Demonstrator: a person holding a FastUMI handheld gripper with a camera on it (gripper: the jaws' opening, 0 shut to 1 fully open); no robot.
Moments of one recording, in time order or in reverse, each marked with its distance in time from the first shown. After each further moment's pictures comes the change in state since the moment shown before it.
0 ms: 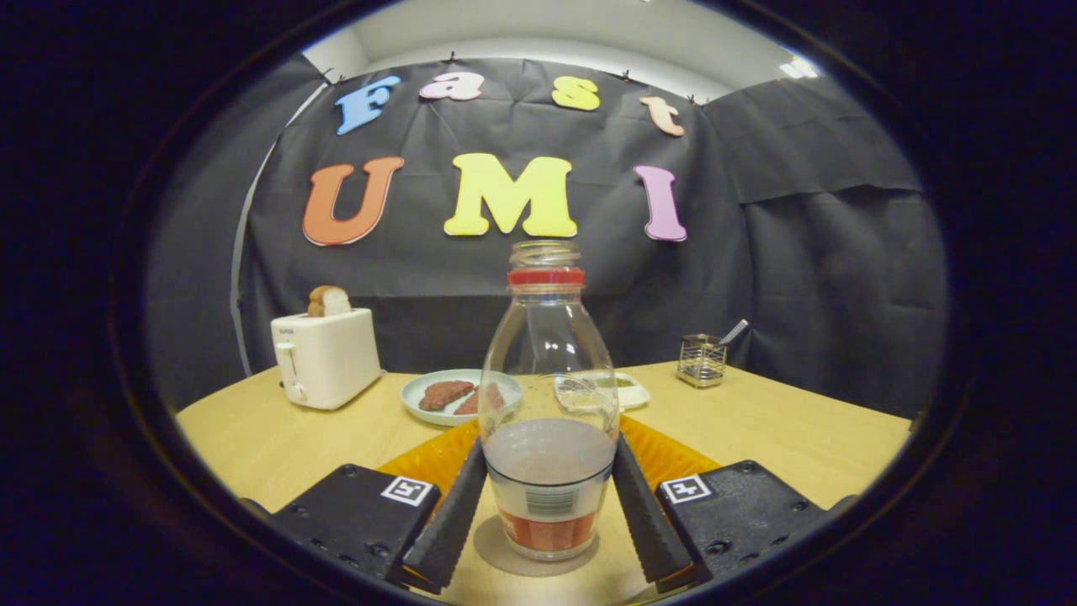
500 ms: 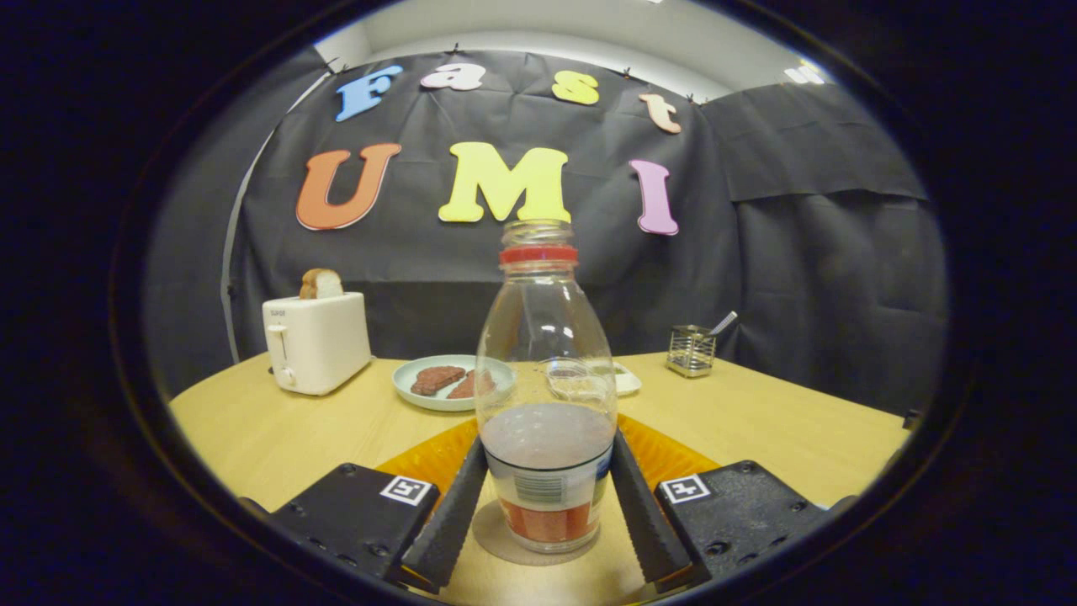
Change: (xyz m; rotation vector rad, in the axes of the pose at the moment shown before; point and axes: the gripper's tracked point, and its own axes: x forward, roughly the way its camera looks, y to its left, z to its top) arm -0.009 0.010 -0.010 0.029 0.017 -0.018
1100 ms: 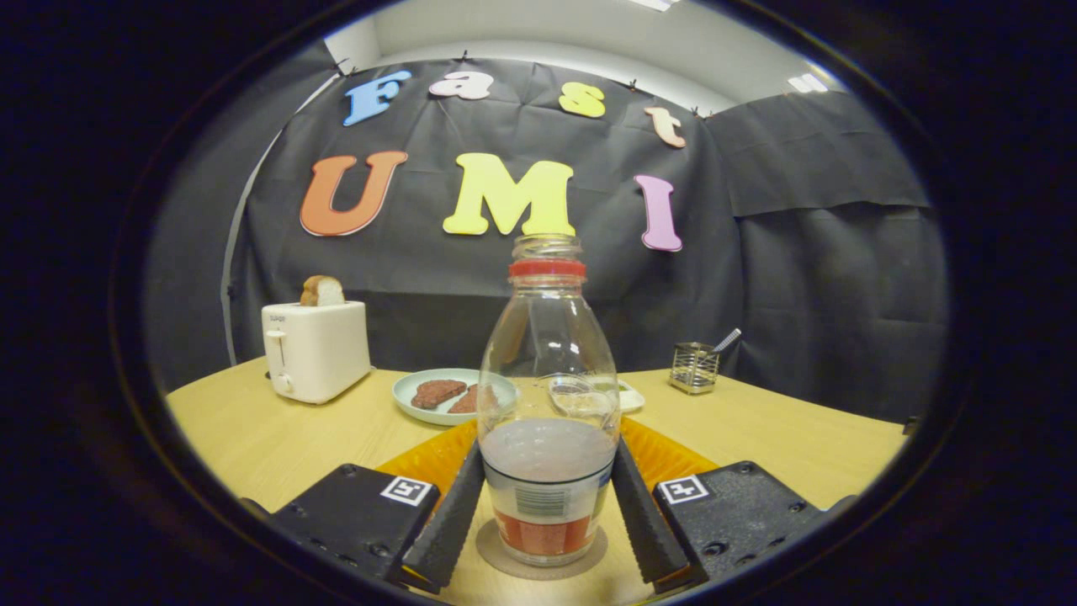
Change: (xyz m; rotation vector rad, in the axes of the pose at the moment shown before) arm 0.011 0.004 0.010 -0.058 -0.055 -0.015
